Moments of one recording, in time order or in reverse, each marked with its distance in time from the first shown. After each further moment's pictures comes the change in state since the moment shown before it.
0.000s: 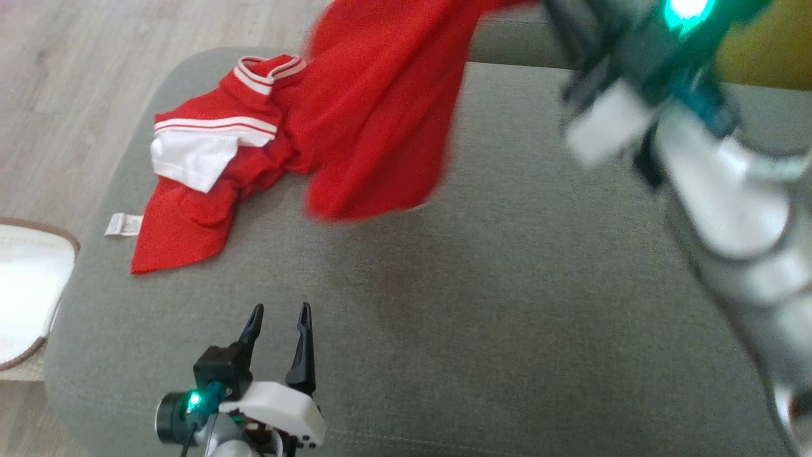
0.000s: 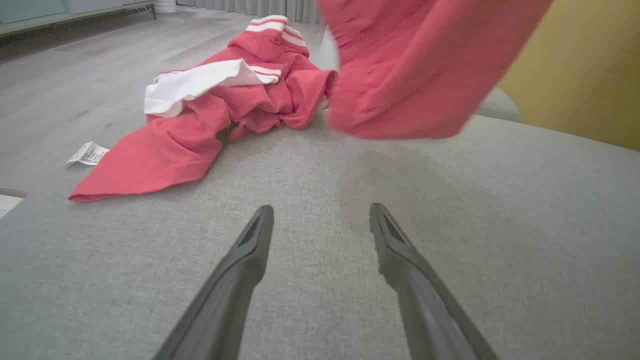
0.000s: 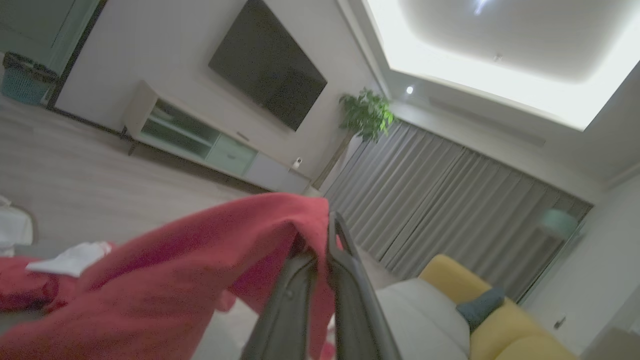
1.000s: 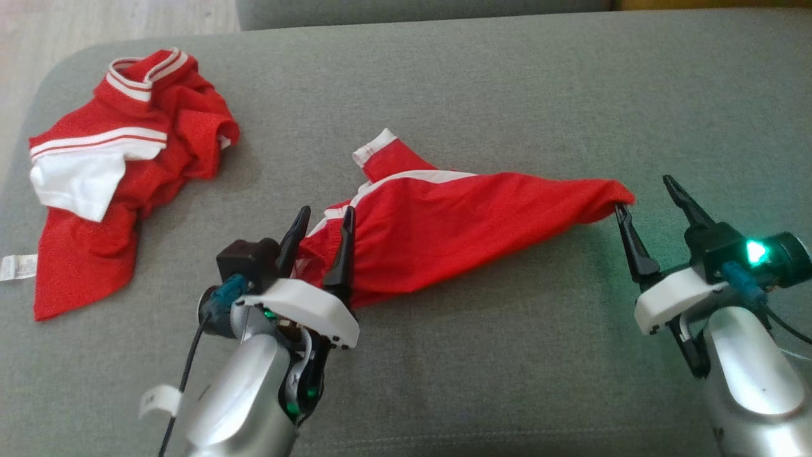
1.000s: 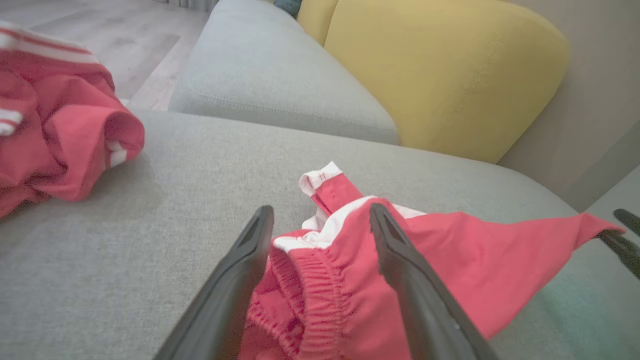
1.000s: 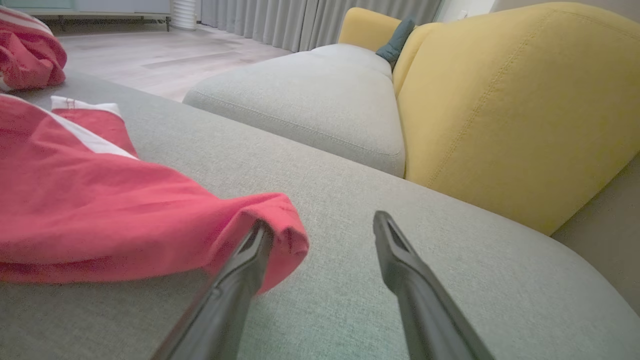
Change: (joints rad) left arm -0.313 -0.004 -0.159 0.114 -0.220 -0.051 0.000; right arm 0.536 0.063 -0.464 0.104 -0.120 0.000 0.002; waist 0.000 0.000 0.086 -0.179
